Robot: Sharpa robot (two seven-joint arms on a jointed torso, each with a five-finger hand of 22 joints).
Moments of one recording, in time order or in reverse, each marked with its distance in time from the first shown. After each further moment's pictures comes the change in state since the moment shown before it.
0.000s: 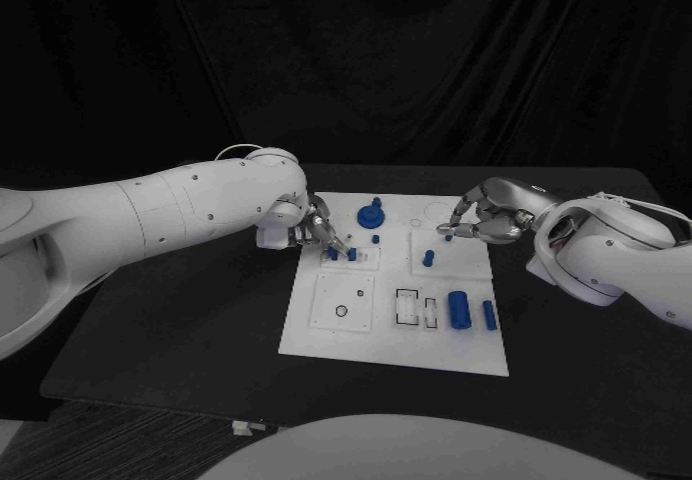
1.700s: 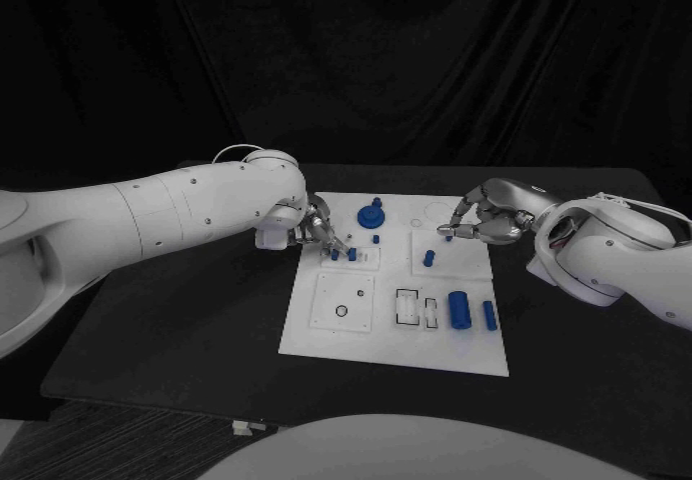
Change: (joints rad) left arm -0.001 -0.015 -0.001 0.025 -0.048 -0.026 0.022; left_hand 0.009 0.009 -0.034 0.018 0.000 0.080 -0.036 0.186 0.077 -0.005 -0.023 0.000 0.000 0.003 -0.021 0.000 0.000 0.000 0.019 -0.019 0.000 0.000; right arm -0.001 0.002 0.000 -0.002 0.000 0.005 -0.003; right_hand 0.000 0.000 0.000 0.000 0.000 0.000 0.000 0.000 0.000 0.000 0.000 0.000 0.000 0.000 0.000 0.000 0.000 0.000 0.000 0.000 0.000 0.000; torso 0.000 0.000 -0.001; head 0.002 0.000
